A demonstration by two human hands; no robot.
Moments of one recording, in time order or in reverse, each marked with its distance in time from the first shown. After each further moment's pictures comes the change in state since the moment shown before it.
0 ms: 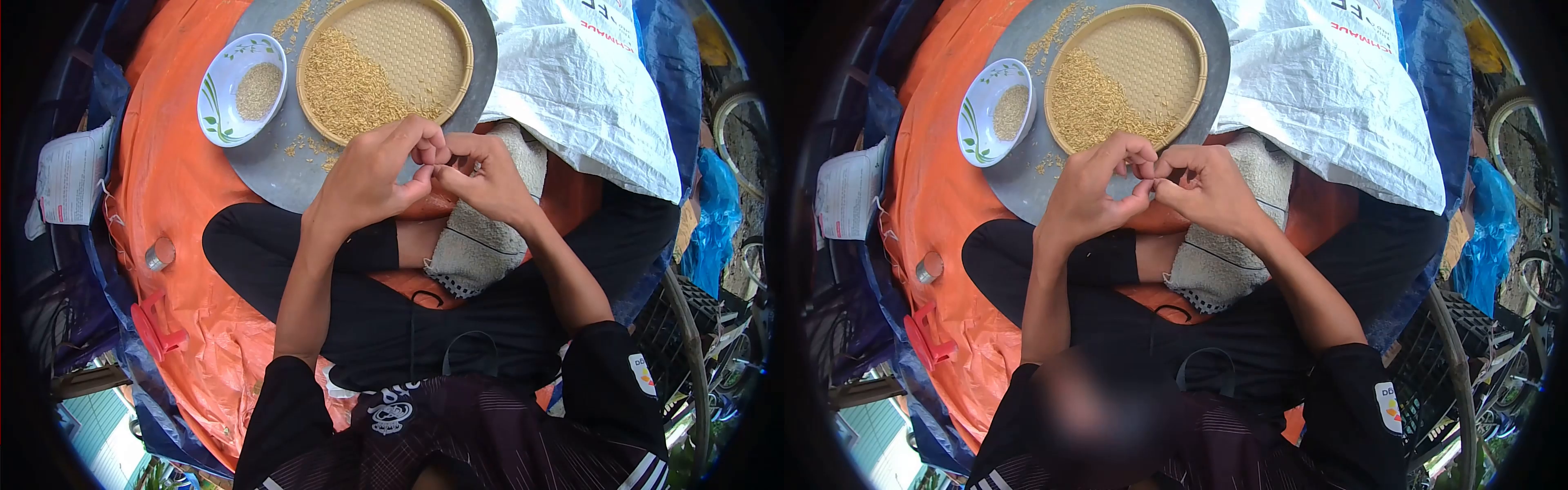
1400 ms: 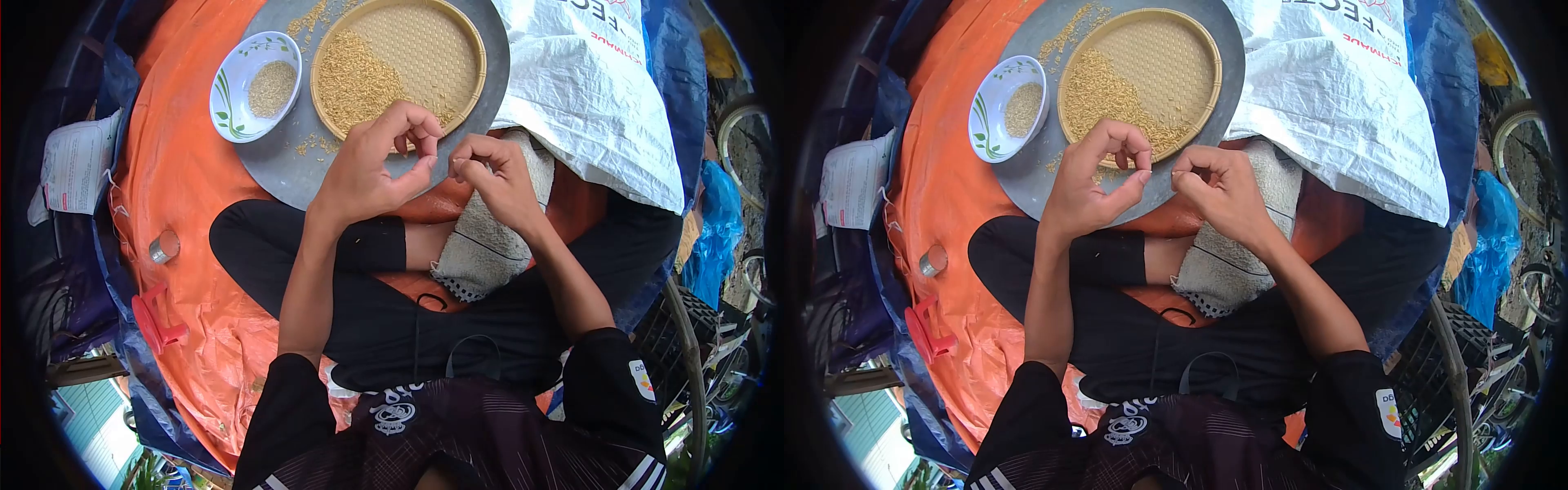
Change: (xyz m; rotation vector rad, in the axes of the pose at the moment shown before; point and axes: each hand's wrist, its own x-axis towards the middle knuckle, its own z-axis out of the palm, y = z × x) left_hand 0.000 -0.009 -0.011 -0.202 0.088 -0.006; right_hand -0.002 0.002 0.000 0.078 0.072 0.000
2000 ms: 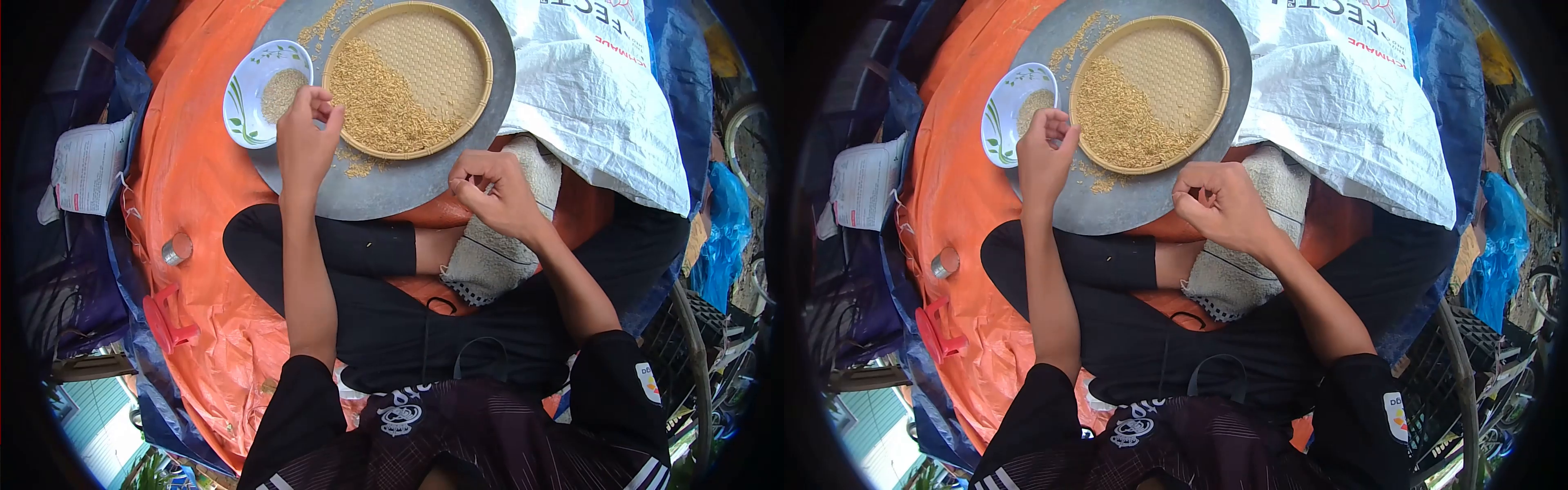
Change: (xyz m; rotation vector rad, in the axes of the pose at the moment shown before) left_hand -0.011 -0.055 -0.062 0.582 0.436 -0.417; right_hand -0.001 -0.009 0.002 -0.204 -0.126 -0.092
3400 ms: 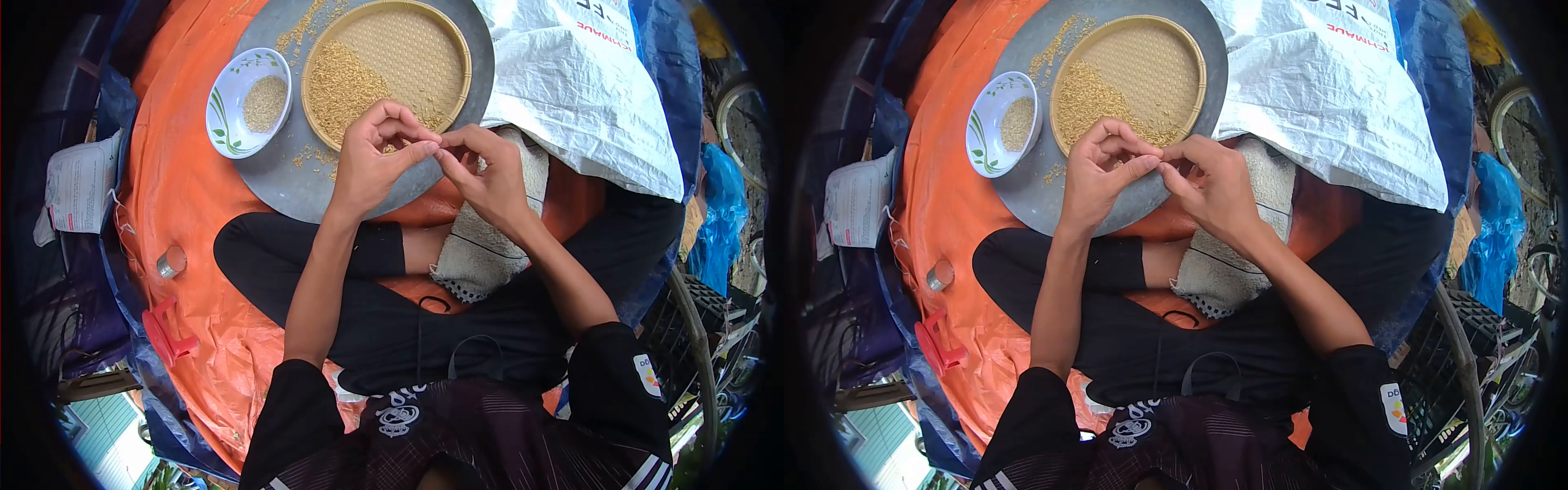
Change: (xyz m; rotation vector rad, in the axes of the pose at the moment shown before) left_hand -0.037 0.064 0.053 -0.958 -0.486 -0.036; right_hand 0.004 0.006 0.006 -0.119 0.359 -0.052
